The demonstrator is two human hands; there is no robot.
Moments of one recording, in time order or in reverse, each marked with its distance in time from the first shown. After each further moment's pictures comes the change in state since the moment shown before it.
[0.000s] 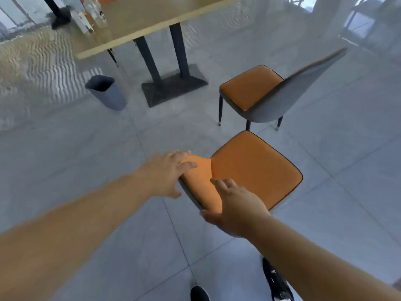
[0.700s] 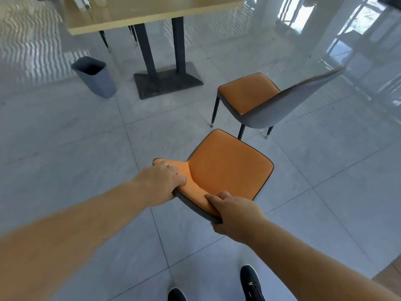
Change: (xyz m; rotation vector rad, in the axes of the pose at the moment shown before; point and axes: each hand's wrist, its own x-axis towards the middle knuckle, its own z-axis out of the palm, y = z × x) left_hand -0.024 -0.007 0.061 -0.098 0.121 0.035; right_hand 0.015 -0.001 0.034 -0.267 -0.222 -0.090
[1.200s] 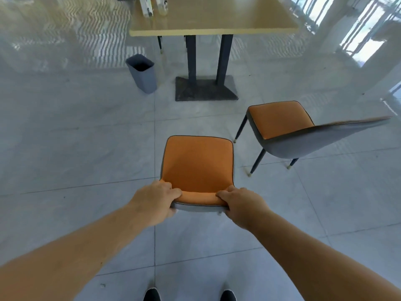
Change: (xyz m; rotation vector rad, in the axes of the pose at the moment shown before) left_hand -0.013 0.055 0.012 -0.213 0.087 -0.446; right_hand 0.054 0.076 -0.061 -0.193 0.011 -0.202
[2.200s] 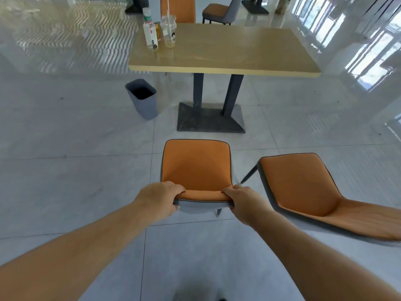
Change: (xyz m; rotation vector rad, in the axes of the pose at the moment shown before) left_hand 0.291 -0.161 -0.119 -0.184 0.043 -0.103; right_hand 0.307 0.123 -0.163 0.070 0.024 0.023
